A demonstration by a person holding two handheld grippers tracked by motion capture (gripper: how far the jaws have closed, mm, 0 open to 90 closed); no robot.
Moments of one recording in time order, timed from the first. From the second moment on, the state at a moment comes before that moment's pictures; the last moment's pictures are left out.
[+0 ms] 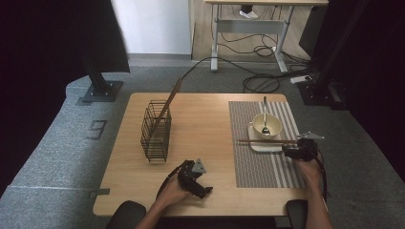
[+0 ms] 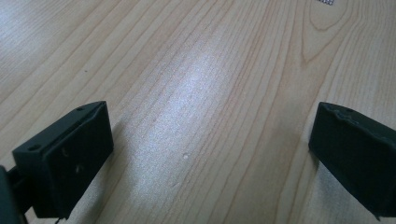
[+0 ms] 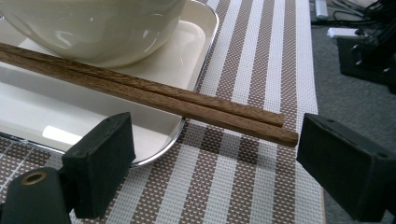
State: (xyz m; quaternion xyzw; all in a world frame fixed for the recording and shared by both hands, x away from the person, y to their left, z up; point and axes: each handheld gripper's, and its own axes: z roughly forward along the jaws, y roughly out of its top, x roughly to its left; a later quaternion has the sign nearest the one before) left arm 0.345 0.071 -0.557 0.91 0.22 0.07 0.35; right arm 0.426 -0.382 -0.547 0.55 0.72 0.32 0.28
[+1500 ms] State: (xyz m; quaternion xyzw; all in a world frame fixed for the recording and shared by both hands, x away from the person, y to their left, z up) left arm 0.345 0.069 -0.557 0.91 0.22 0.08 0.34; right arm 0.426 -0.381 -0.548 0.54 0.72 0.33 0.28
